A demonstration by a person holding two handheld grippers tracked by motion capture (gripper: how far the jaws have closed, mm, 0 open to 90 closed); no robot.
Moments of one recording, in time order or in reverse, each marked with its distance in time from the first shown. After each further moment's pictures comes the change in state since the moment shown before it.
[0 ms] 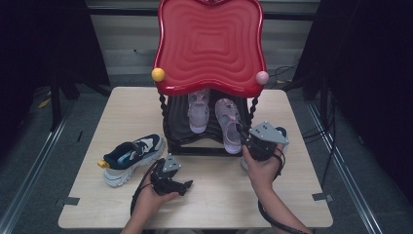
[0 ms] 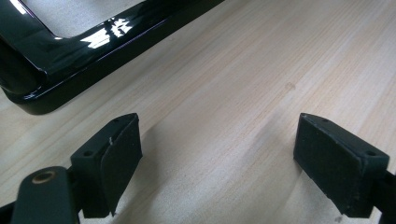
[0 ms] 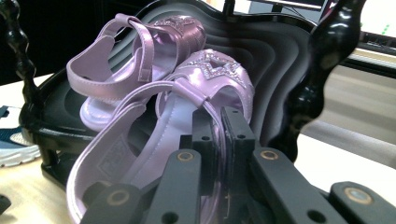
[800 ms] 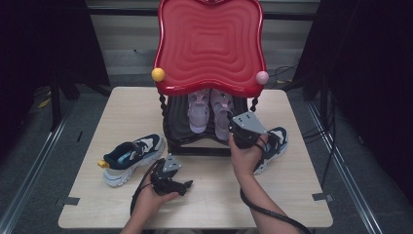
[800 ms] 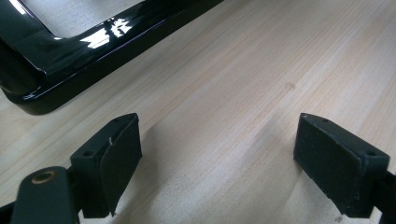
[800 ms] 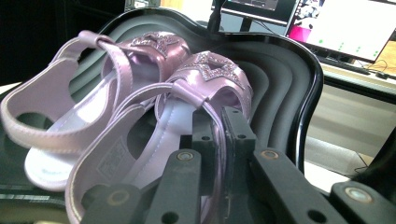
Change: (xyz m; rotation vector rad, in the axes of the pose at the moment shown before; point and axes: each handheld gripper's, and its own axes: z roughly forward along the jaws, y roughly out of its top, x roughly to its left) left arm 0.000 0.000 0.000 0.003 0.000 0.002; right arm 0.018 0.014 0.045 -0.036 -0.144 -0.042
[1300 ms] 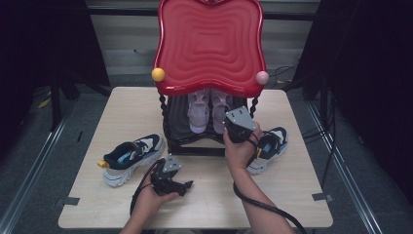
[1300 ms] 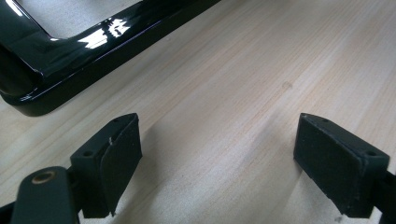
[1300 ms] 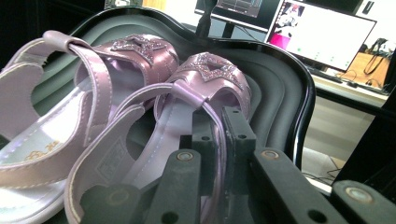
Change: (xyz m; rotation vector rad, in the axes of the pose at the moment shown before) left arm 0.000 0.000 0.000 -0.004 -0.009 0.007; right arm 0.009 0.003 0.021 -0.012 -0.084 -0.045
